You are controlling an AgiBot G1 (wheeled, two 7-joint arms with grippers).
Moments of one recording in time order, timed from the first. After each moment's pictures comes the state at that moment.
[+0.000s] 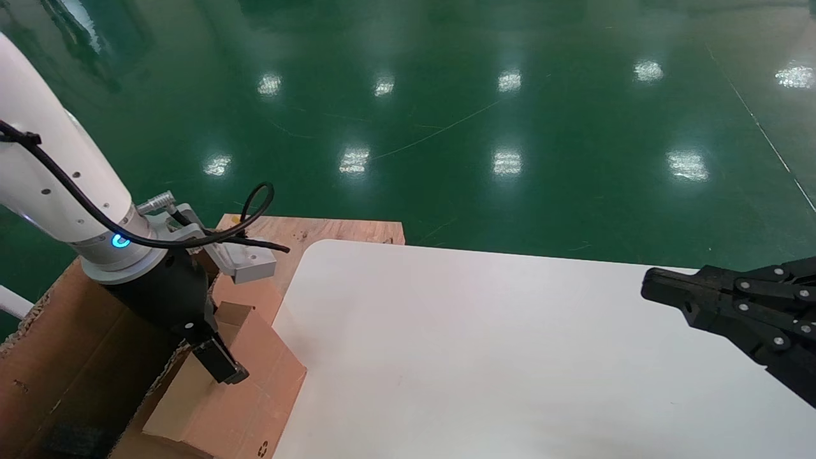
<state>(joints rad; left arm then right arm) -2.19 0.68 1.77 -1.34 1.53 1.56 -1.28 1.09 -0.58 -0.35 1.24 -0.67 -1.45 0.14</state>
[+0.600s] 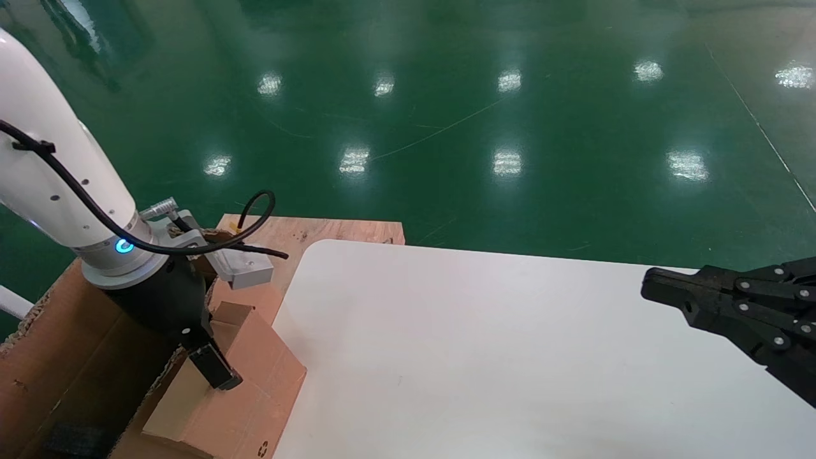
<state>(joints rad) -2.21 0.70 1.86 -1.33 1.50 1.54 -1.30 1.09 -0.58 -0.35 1.24 -0.67 -1.45 0.14</state>
